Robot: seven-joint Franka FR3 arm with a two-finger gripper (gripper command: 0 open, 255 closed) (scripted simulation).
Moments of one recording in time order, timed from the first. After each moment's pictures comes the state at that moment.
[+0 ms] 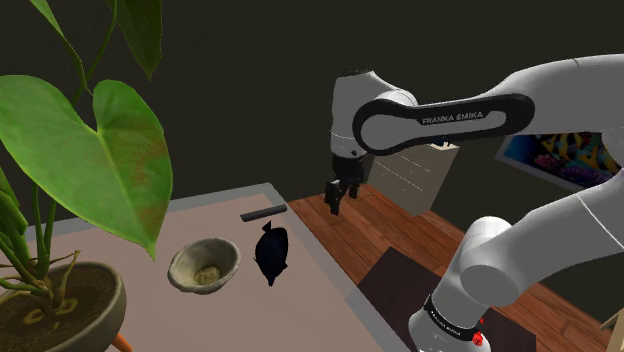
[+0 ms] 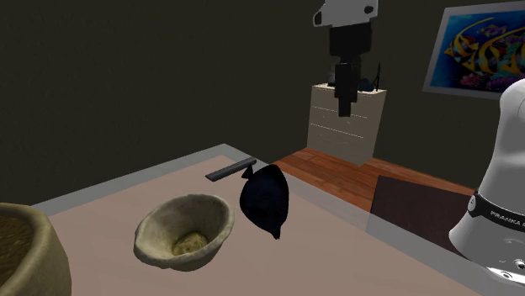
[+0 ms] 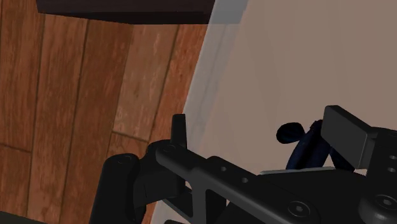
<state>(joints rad) 0.07 -0.54 0.21 -2.46 0.02 1.81 0.20</state>
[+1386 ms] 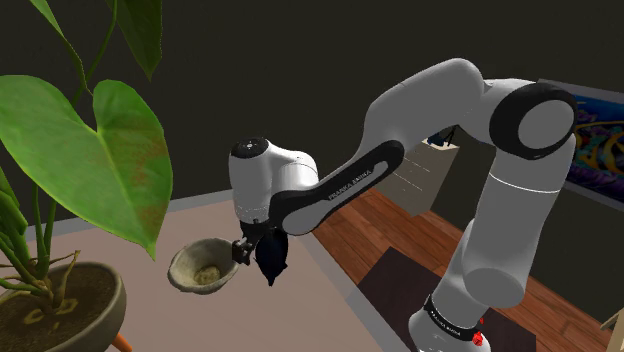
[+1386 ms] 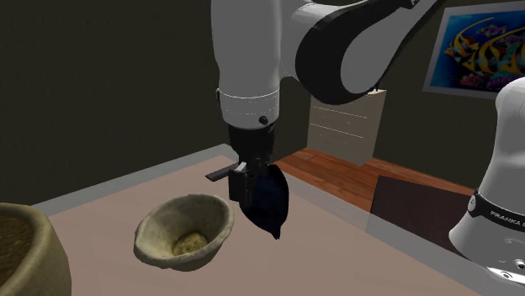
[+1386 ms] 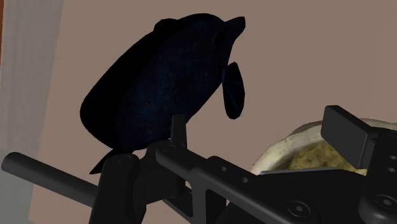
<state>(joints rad) 0.15 0.15 0.47 -2.17 -0.34 2.23 0.66</state>
